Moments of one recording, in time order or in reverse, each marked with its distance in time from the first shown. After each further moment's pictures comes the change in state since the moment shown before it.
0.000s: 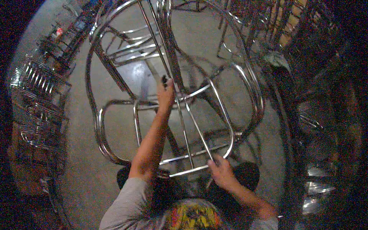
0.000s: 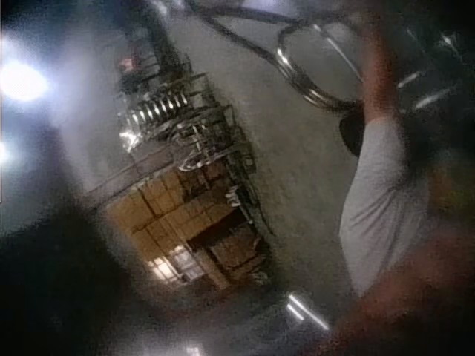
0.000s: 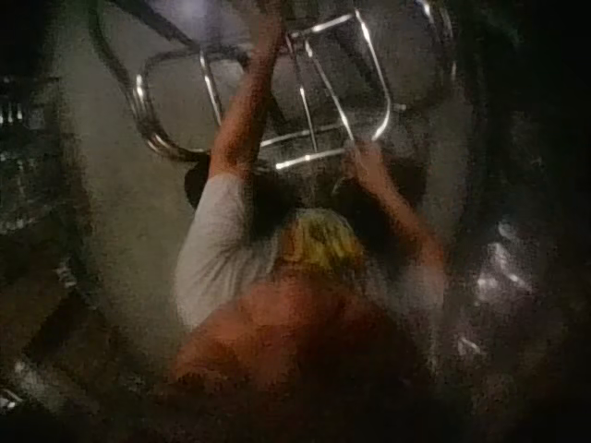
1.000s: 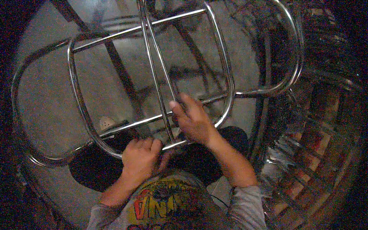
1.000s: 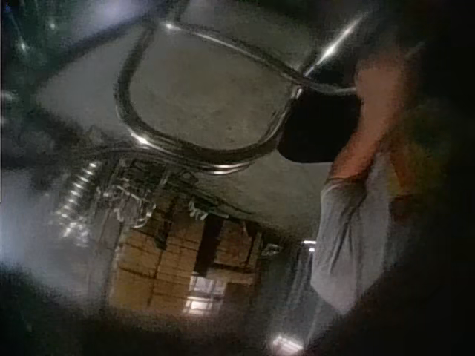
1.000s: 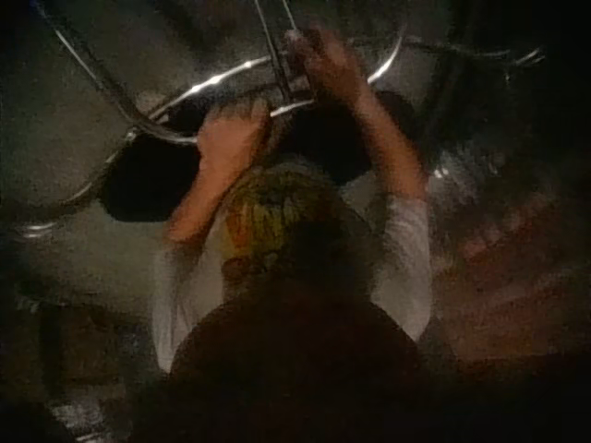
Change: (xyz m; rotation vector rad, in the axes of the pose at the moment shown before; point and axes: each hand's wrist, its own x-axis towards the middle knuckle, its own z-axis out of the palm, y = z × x) left_hand -0.211 0.072 -0.147 0.509 -1.102 -0.007; right_hand 0.104 -0.007 0.037 -0.527 -0.005 -0.088
